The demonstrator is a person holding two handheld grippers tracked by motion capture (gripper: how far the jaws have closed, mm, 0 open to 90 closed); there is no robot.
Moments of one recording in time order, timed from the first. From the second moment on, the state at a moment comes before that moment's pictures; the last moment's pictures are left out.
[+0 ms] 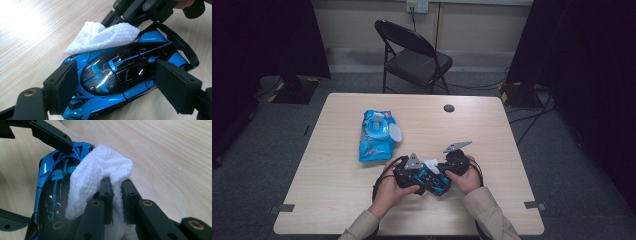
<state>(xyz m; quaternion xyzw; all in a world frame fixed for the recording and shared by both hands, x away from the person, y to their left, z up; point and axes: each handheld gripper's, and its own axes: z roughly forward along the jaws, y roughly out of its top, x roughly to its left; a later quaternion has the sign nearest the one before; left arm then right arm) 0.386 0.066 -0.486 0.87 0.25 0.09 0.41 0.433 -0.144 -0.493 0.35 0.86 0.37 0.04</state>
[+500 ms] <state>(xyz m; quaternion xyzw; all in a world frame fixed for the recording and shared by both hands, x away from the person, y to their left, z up) 0.385 0.066 -0.486 0.87 0.26 0.09 0.41 0.444 -0.128 -0.489 0.34 0.87 0.36 0.03</state>
